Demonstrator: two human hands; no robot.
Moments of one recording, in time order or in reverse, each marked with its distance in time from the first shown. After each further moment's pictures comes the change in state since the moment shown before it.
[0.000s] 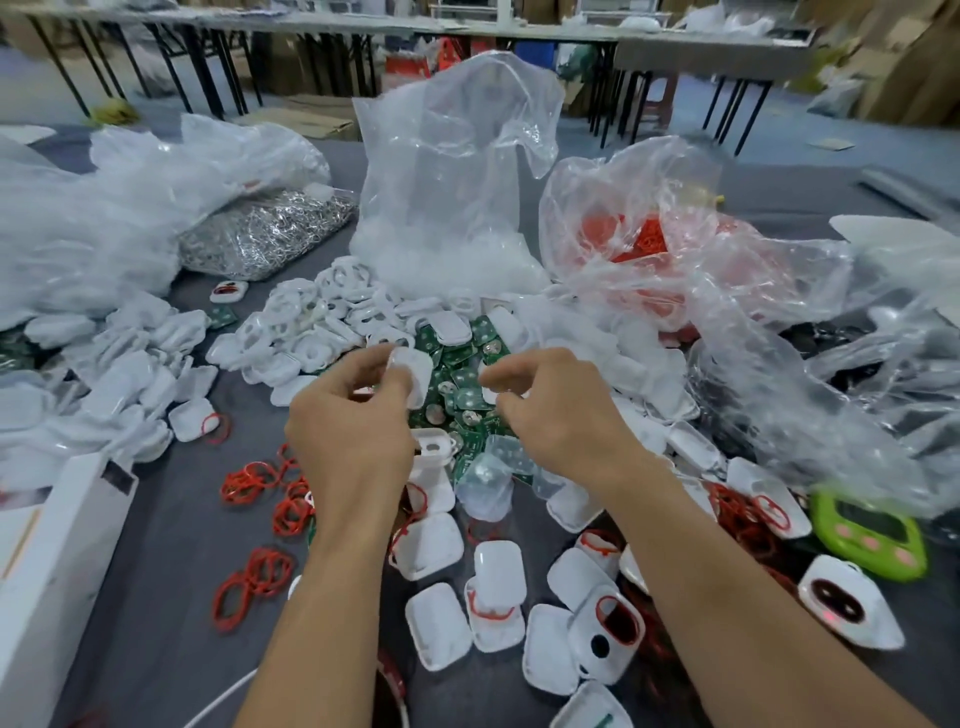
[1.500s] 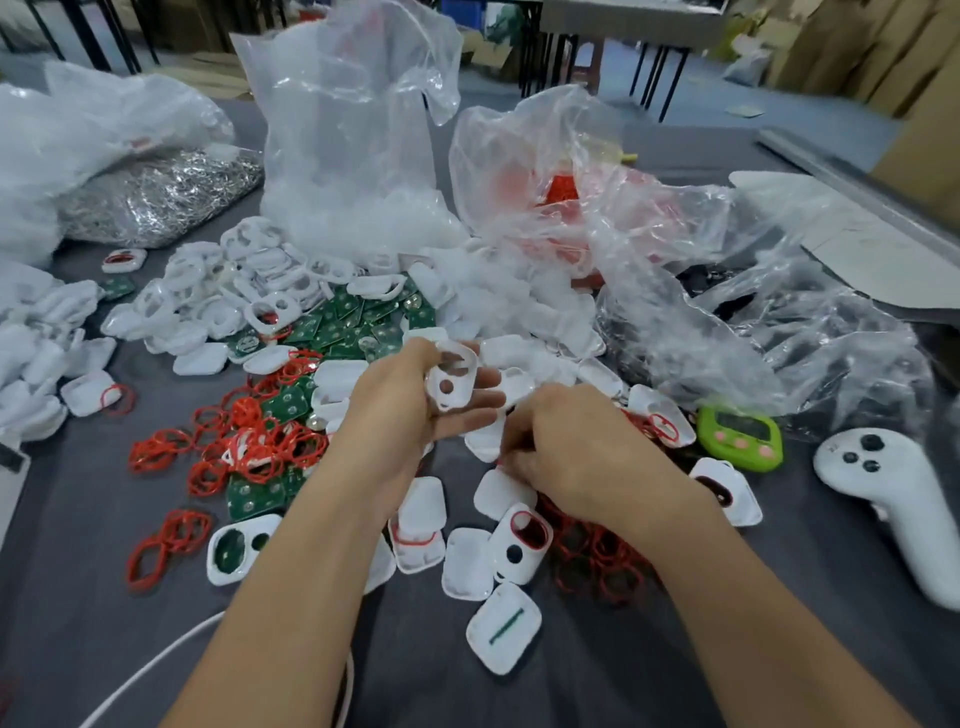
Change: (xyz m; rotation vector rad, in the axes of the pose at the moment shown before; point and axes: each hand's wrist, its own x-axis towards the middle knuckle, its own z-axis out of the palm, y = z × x) left_hand -0.064 0.025 0.031 -0.522 -0.773 -0.508; right_hand -0.094 0.024 -0.047 -0.481 -0.212 0.078
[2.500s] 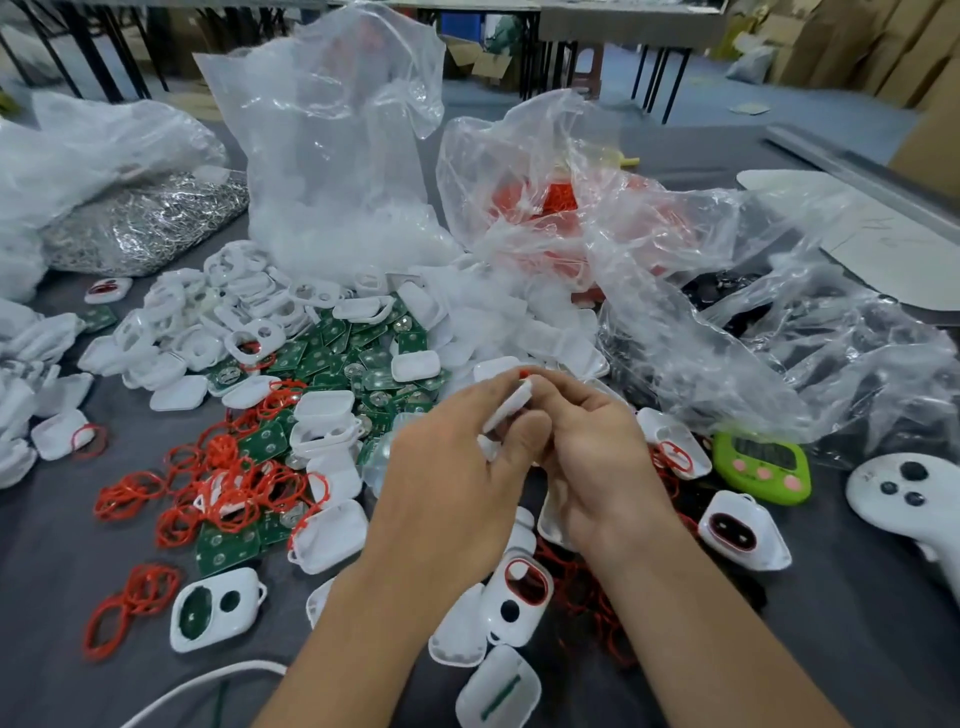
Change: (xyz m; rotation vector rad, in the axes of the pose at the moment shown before) left_hand -0.007 -0.038 0.012 1.039 0.023 0.739; right_hand 0.027 0.002 0.019 1.807 0.294 0.341
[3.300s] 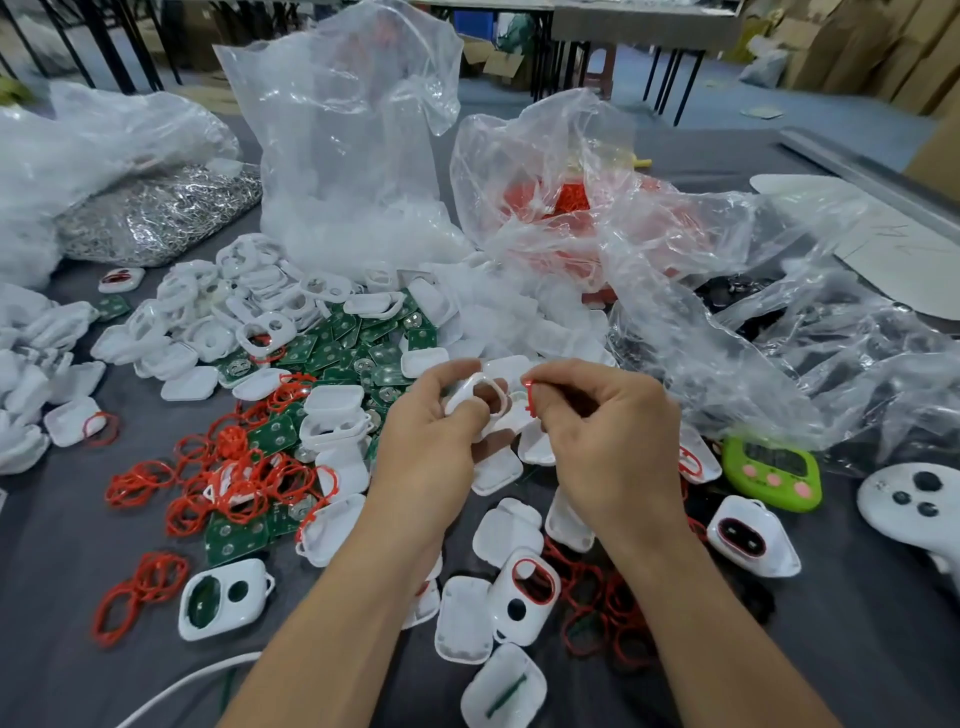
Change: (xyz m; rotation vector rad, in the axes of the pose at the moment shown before) left_hand 0.018 -0.005 -0.001 -0.882 0.050 -0.591; right_hand 0.001 -0.001 -0.016 -0.834 0.109 -0.705
